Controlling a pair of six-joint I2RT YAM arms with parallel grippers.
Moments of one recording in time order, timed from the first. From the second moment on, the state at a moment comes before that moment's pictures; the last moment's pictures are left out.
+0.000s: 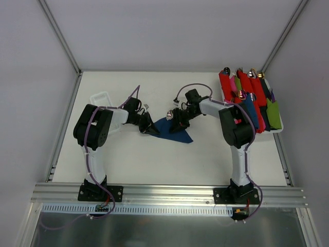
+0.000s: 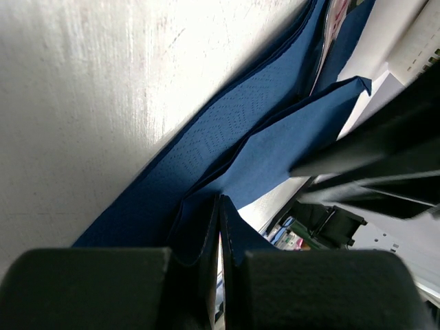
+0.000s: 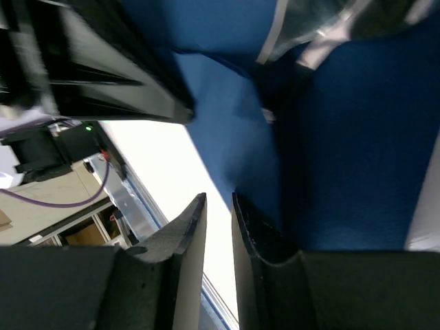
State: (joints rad) left arm -0.33 2.00 1.05 -0.14 0.75 -0.78; right arm 0.45 2.12 1.43 -0.53 -0.85 0.31
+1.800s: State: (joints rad) left arm -0.33 2.00 1.03 -0.11 0.75 -0.80; right arm 0.54 2.03 1.62 -0.86 -0.70 -0.02
